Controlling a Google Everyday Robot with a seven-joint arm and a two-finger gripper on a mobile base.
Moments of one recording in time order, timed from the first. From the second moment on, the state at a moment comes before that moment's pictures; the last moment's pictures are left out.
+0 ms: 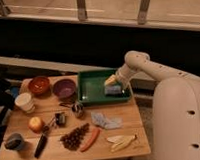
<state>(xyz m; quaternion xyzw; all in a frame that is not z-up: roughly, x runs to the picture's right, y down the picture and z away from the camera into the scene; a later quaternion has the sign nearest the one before) 0.124 0.019 0.918 -0.33 0.07 0.72 0.60</state>
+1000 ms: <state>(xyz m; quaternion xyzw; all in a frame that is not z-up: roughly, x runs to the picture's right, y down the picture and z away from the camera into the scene) 0.126 0.026 0.942 -0.35 0.08 0.71 0.61</state>
